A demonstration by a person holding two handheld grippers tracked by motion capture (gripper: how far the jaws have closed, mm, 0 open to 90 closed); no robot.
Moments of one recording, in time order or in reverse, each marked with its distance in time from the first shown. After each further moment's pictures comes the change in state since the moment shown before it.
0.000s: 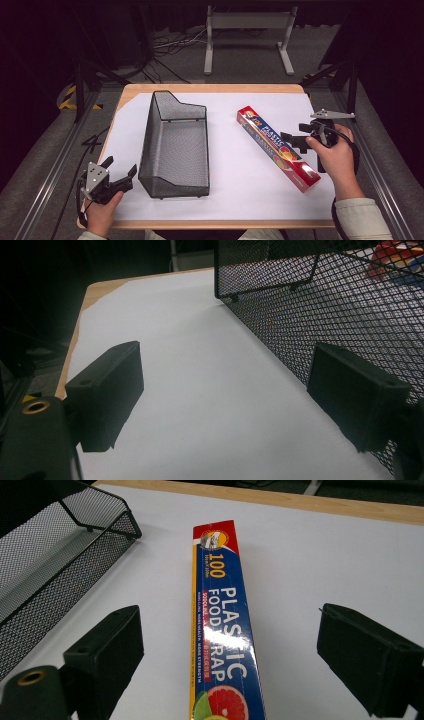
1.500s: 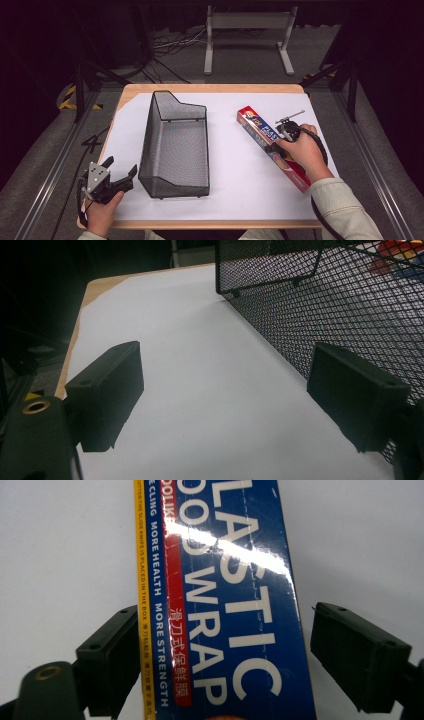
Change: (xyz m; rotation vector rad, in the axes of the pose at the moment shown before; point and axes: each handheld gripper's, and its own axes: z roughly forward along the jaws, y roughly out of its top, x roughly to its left) left arm 0.000 -0.001 0.002 0.014 0.006 0.005; right arm 0.004 -0.014 0.092 0.473 -0.105 -0.006
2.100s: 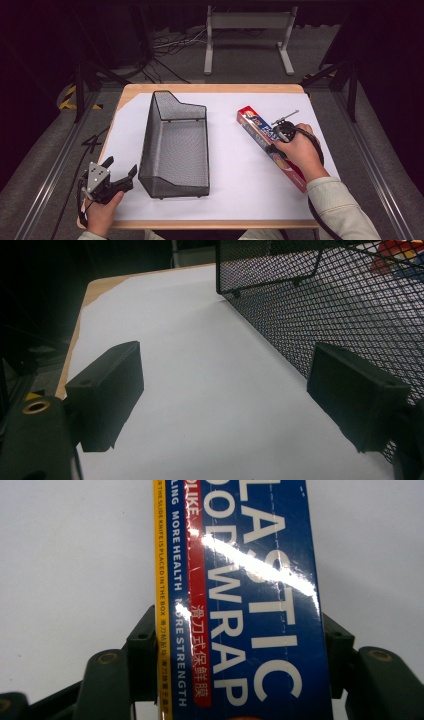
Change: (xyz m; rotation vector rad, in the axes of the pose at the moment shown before) left arm 0.000 0.000 0.000 -0.001 0.000 -0.002; right arm 0.009 0.004 0.000 0.033 -0.040 -0.071
